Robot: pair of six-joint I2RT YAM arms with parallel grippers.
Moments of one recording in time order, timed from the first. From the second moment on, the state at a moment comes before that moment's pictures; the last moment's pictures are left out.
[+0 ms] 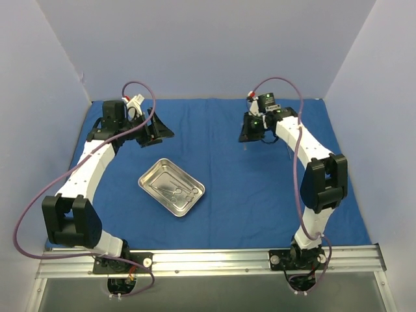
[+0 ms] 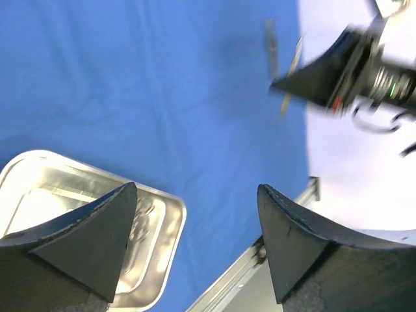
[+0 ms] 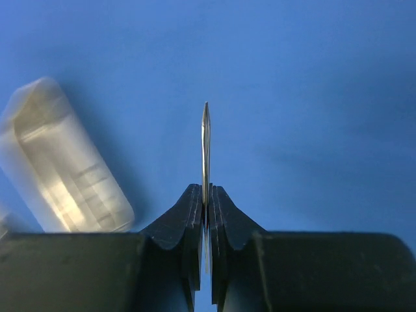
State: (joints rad) left arm -0.10 1.52 1.31 -0.43 0.68 -0.58; right arm 0.31 1.82 1.54 -0.65 -0.41 0.29
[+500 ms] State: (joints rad) left arm -0.11 1.47 1.24 -0.56 0.63 -0.45; right arm 0.07 2.03 1.62 -0.74 0.21 0.05
